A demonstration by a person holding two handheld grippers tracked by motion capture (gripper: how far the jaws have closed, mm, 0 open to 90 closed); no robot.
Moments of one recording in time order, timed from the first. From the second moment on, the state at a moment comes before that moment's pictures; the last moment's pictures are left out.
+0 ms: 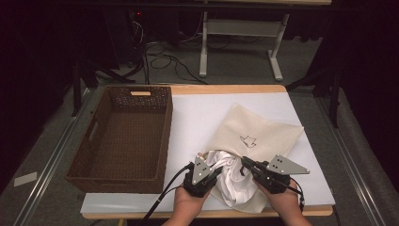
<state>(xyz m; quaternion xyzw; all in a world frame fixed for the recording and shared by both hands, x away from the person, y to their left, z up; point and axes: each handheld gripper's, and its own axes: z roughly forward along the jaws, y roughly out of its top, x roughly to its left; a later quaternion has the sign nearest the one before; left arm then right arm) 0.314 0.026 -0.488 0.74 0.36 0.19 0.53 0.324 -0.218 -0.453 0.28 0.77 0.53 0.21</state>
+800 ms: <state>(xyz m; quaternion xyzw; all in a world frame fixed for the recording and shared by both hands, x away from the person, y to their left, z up) 0.324 0.024 -0.488 0.75 0.39 0.21 0.49 0.328 -0.225 -0.454 0.29 0.77 0.53 0.21</state>
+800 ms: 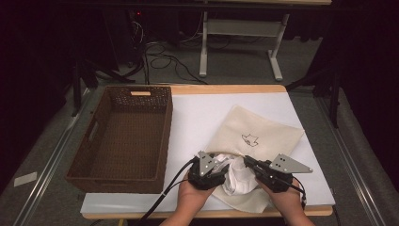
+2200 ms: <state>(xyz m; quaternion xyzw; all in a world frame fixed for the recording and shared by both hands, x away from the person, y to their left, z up) 0.355 -0.009 -0.506 0.77 0.37 0.20 0.47 0.327 -0.227 -0.456 0.28 0.78 0.52 0.22</state>
